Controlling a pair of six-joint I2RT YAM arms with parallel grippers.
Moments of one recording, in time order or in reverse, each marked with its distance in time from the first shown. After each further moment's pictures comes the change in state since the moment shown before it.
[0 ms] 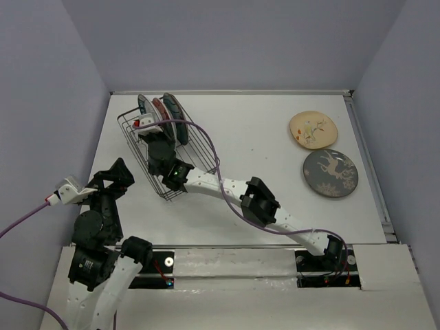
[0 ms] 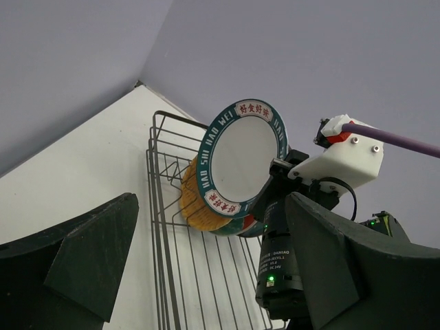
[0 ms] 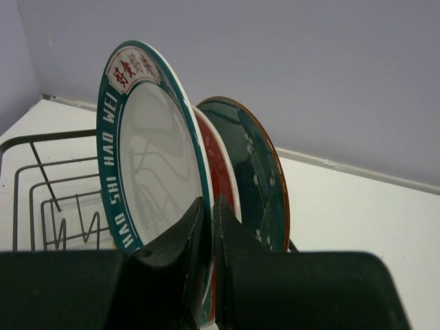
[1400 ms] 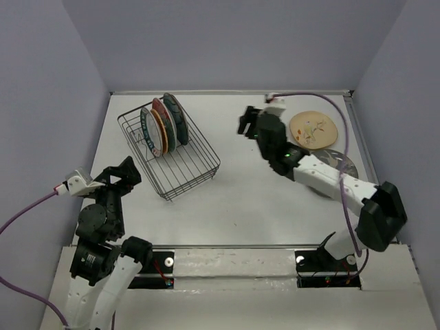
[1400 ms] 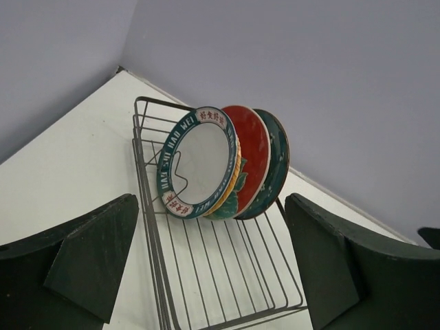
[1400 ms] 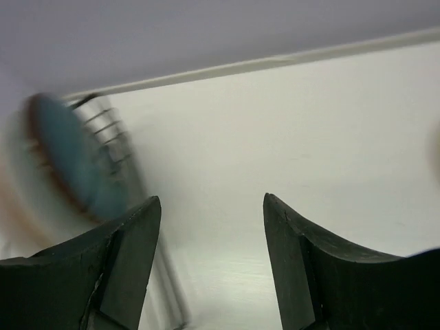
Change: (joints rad) left arm 0.000 0.040 0.000 0.004 0.086 0.026; right arm -0.305 -1.137 -1.282 -0.315 -0.463 0.892
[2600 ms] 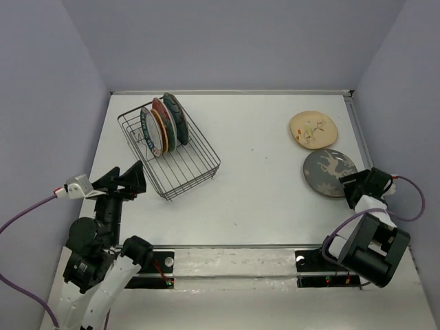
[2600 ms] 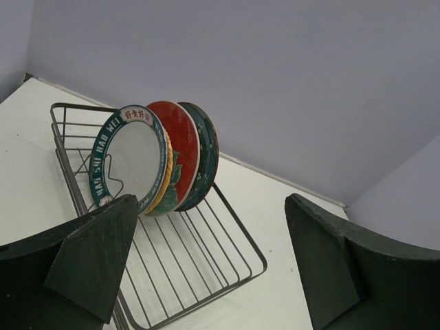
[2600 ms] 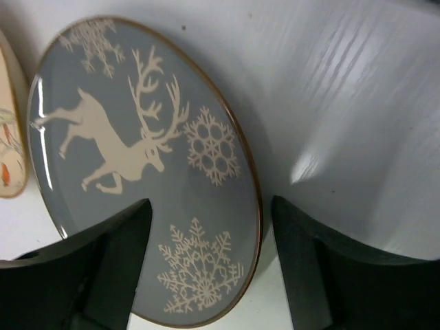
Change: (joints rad) left arm -0.137 -0.082 -0.006 0.040 0.117 0.027; right arm -1.429 -0.406 -0.843 -0.216 -0.697 0.364
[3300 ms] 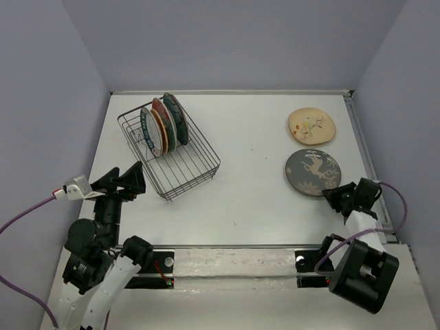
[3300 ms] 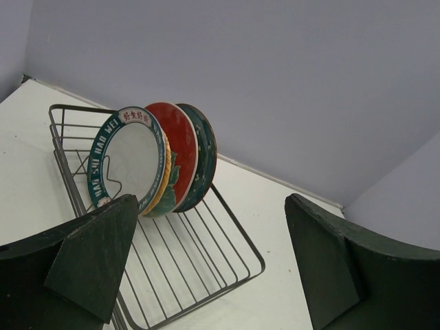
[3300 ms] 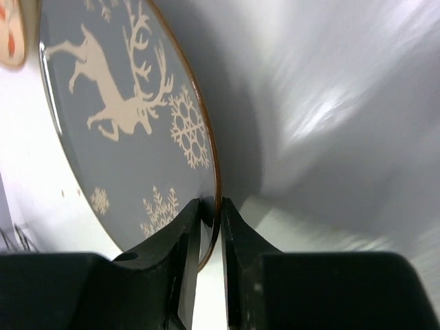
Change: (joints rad) left arm -0.009 -0.012 0.000 0.000 -0.002 0.000; right arm 0.053 -0.190 -0.155 -0.034 -0.237 0.039
